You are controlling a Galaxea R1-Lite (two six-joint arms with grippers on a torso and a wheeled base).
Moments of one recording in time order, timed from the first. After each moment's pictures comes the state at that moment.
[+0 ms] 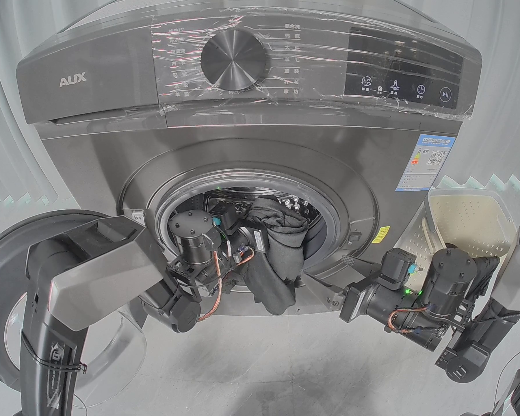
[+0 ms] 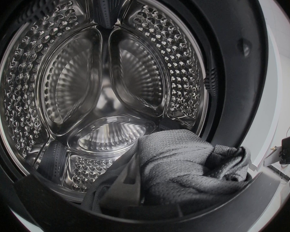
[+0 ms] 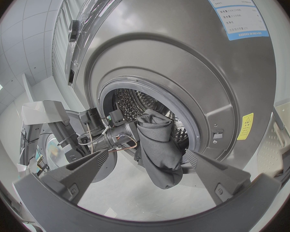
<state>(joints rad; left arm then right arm) -0.54 2.41 -1.12 -1.42 0.00 -0.13 0.67 1.97 -0.36 -1.55 0.00 0.26</state>
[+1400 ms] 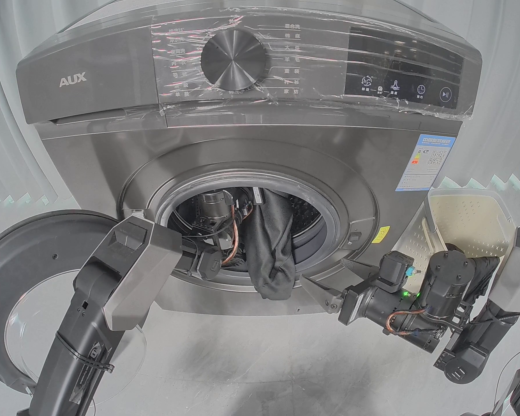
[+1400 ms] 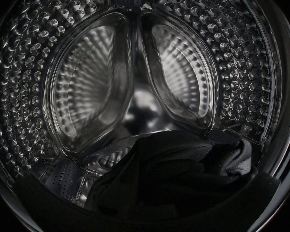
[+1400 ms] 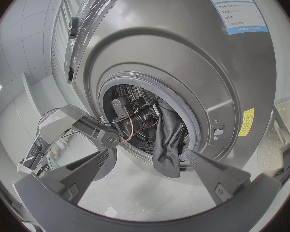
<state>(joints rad) -0.47 2.70 -1.90 -0.99 0.22 -0.11 0.68 1.98 -0.35 -1.55 0.00 0.27</state>
